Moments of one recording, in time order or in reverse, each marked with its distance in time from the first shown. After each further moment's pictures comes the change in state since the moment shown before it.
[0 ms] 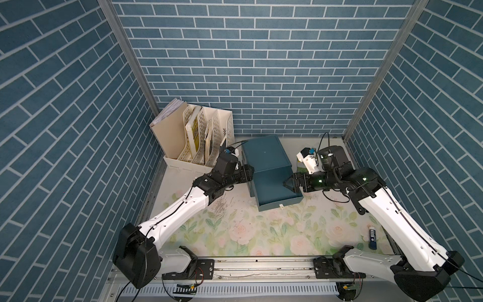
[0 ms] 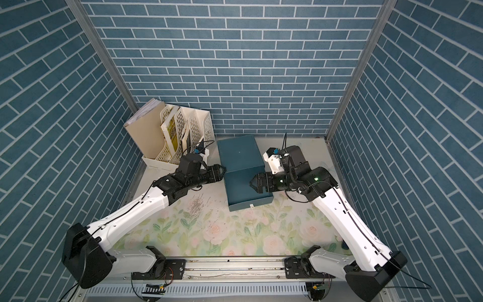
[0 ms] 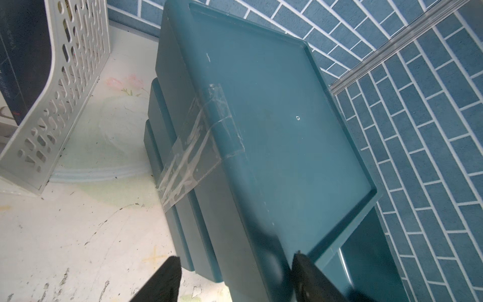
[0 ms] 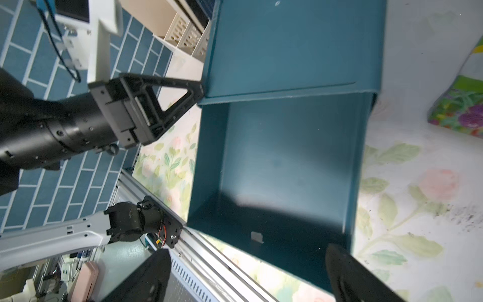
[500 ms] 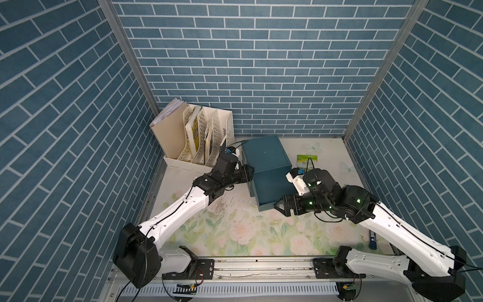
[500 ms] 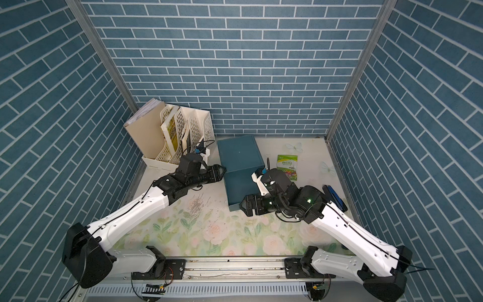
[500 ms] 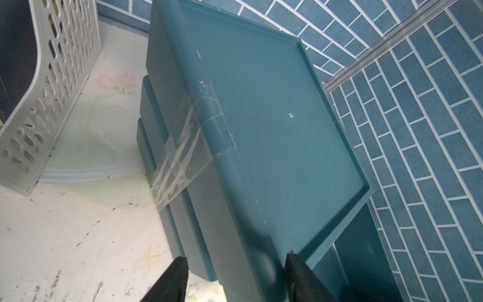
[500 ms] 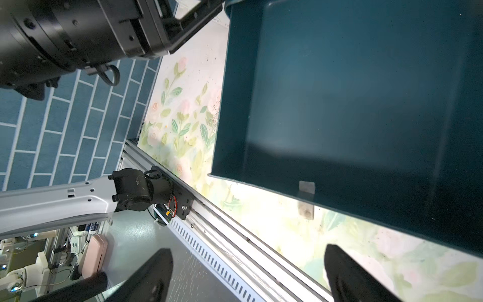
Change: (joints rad) left arm 0.000 0.008 0.006 0.005 0.032 0.000; right arm 0.335 -0.103 -0.178 0.072 0.183 0.264
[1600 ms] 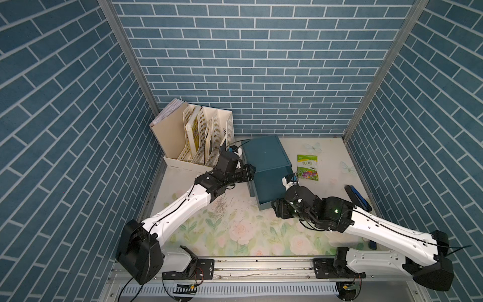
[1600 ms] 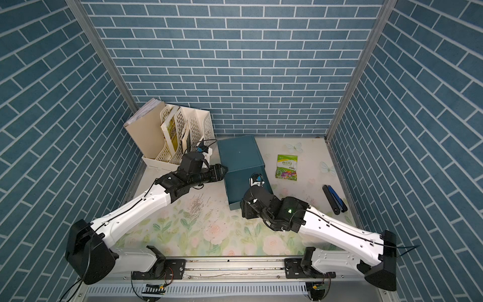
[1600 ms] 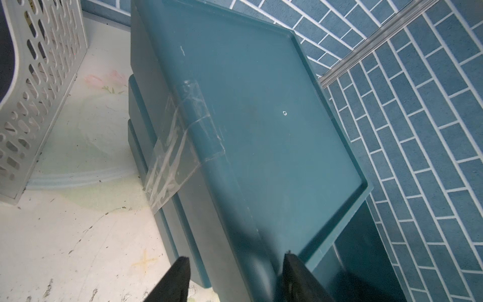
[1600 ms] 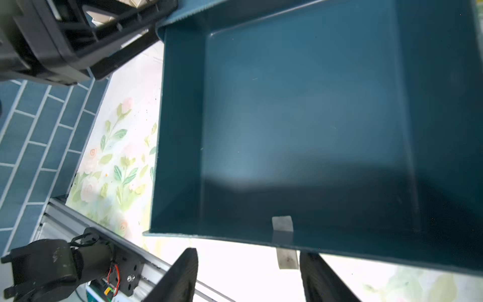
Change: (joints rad) left arm 0.000 0.026 0.023 -0.002 0.023 0.027; right arm 0.163 0.057 -0.147 0.189 0.426 0.121
